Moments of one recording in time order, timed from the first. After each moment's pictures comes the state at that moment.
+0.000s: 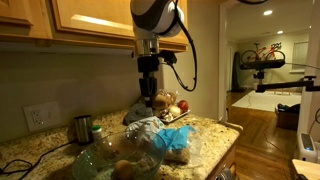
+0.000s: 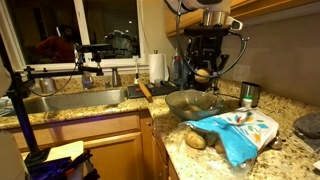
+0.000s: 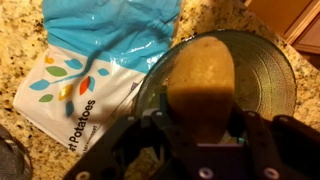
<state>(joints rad) 0.00 0.21 -0.01 -1.74 0.08 1.93 -0.40</state>
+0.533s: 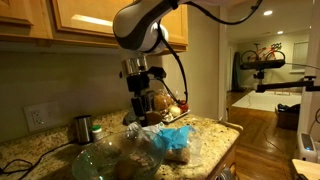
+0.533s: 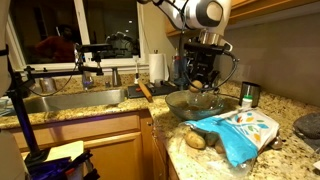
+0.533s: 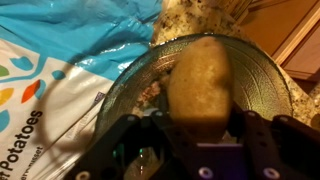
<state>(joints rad) 0.01 0.37 0.05 -1.64 0.06 1.84 -0.42</state>
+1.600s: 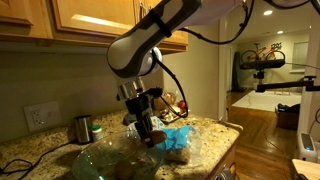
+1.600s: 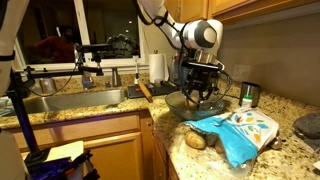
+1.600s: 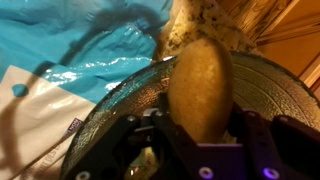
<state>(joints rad) 0.02 0.49 0.08 -1.63 -0.04 1.84 -0.42</state>
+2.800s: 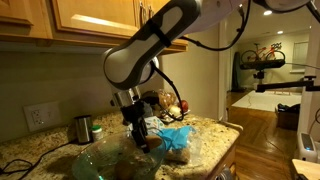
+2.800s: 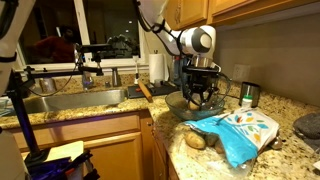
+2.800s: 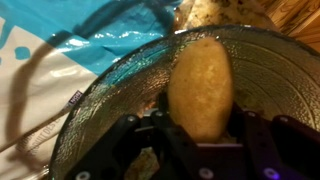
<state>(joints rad) 0.05 0.52 0.09 -1.64 -0.13 1.93 -0.42</state>
